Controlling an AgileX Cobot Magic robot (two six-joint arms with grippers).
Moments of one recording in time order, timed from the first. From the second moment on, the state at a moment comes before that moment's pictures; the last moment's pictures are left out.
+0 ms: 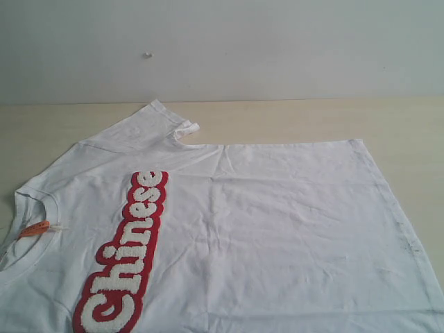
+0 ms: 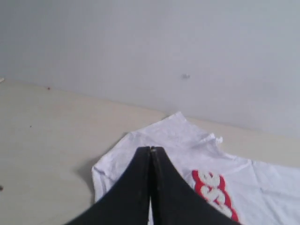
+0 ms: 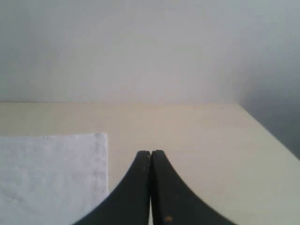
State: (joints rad) left arm -0.07 0.01 0.00 -0.03 0.13 -0.20; right arm -0.26 0.01 -0.08 -0.11 0.29 0.03
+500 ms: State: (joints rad) left arm -0.07 0.01 0.00 -0.03 -0.14 -0.23; right arm -0.26 0.01 -0.08 0.12 -0.04 0.04
